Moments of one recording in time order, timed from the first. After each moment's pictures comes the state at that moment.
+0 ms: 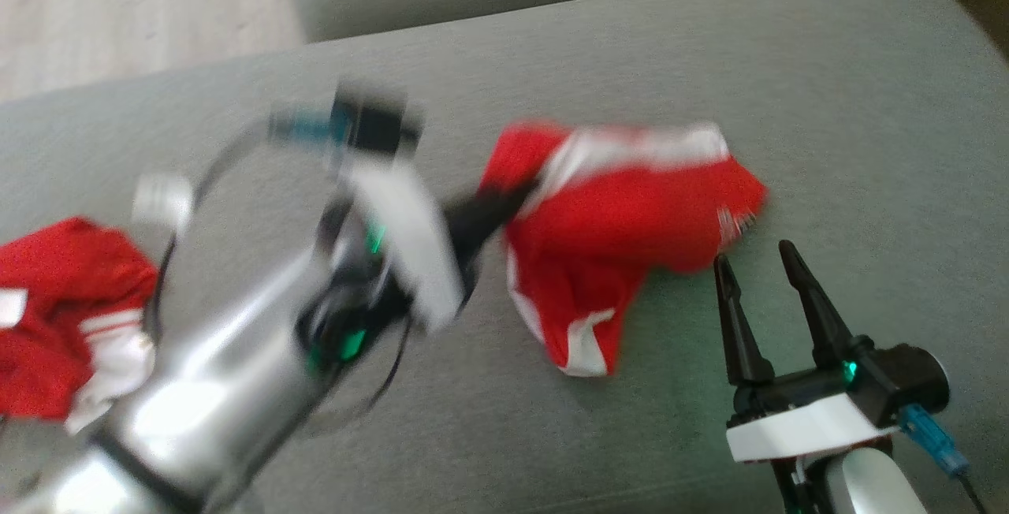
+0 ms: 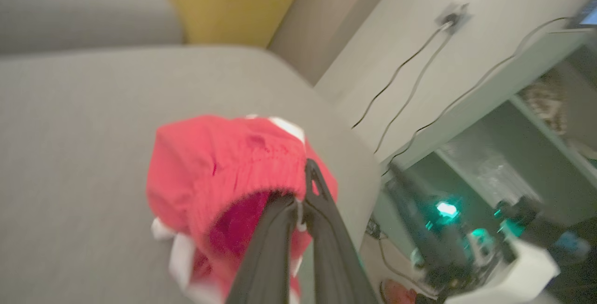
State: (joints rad) left arm -0.79 0.31 -0.97 0.26 -1.26 -0.12 0.17; right arm 0.01 -0.05 0.15 0.09 0.11 0.12 -0.25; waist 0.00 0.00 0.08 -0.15
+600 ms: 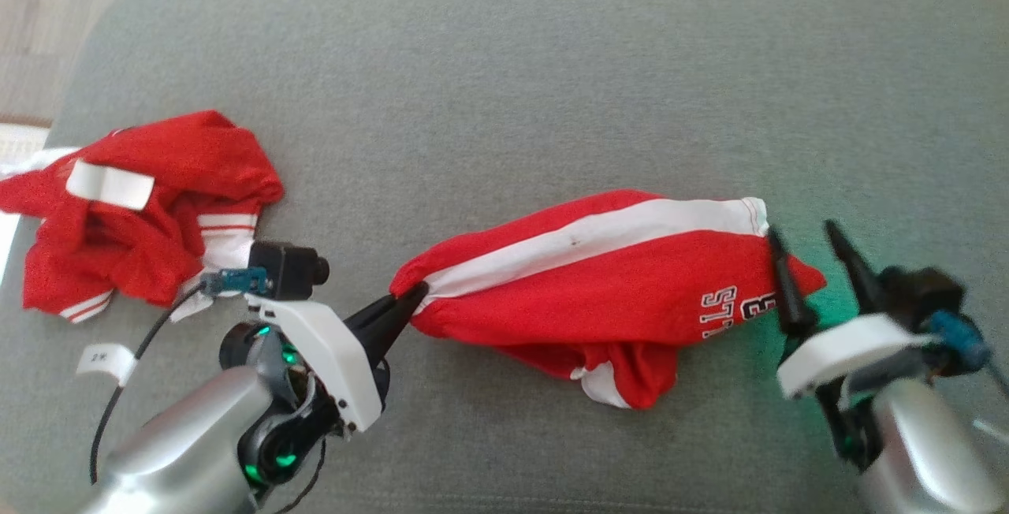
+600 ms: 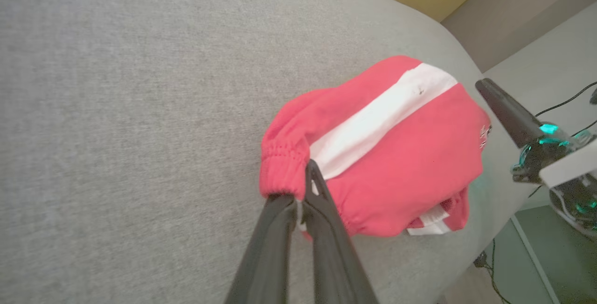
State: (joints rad) left arm -0.50 0.50 -1.01 0.26 -1.16 -0.04 -0.01; right arm -0.21 -0.17 0.12 0.45 0.22 0.12 -0.19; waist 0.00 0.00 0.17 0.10
